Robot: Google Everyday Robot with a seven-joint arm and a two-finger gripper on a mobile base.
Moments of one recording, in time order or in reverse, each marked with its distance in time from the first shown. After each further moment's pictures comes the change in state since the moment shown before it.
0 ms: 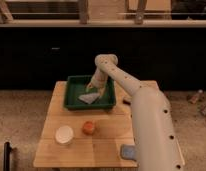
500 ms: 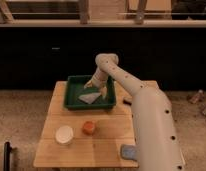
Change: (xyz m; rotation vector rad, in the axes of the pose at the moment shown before) arm 0.000 -0.001 -0.011 0.009 0.006 0.023
